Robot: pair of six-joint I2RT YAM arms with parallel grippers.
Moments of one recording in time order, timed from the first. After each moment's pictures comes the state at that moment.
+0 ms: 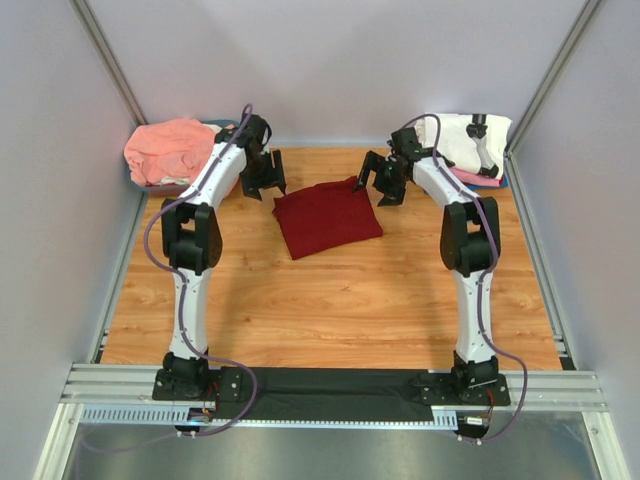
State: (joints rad) left arm -0.24 2.30 2.18 -1.04 0.11 -0.42; right arm 0.22 2.33 2.01 -0.70 -0.36 0.55
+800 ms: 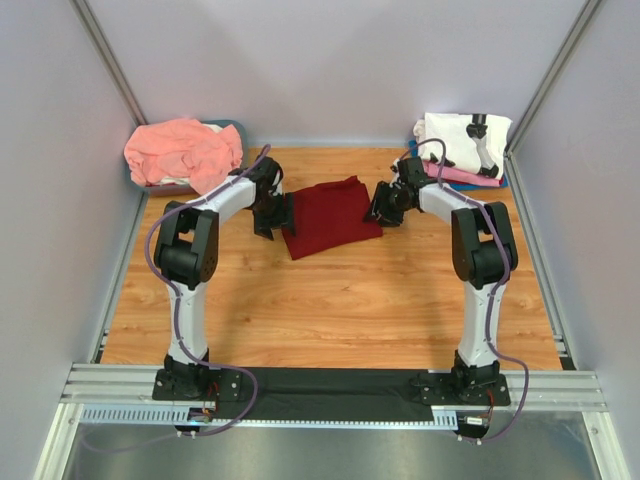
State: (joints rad) left arm -0.32 2.10 1.61 -0.76 0.17 -0.40; right arm 0.22 2.14 1.54 -0.41 -0.38 0.51
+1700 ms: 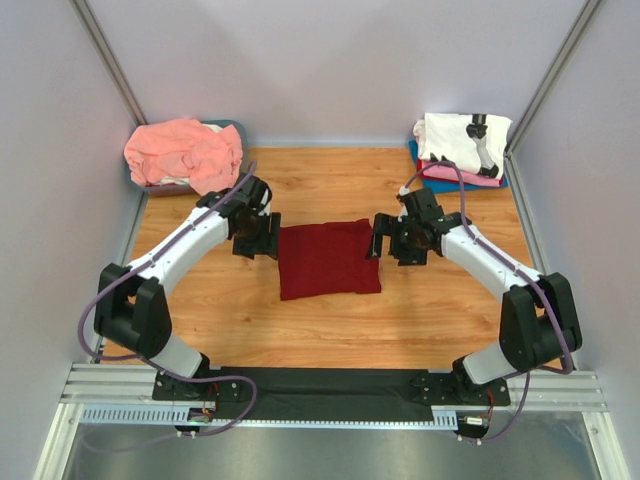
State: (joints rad) left arm -0.42 1.57 1.21 -0.86 0.06 -0.35; right arm 0.37 1.49 1.01 -0.58 -0.23 0.48
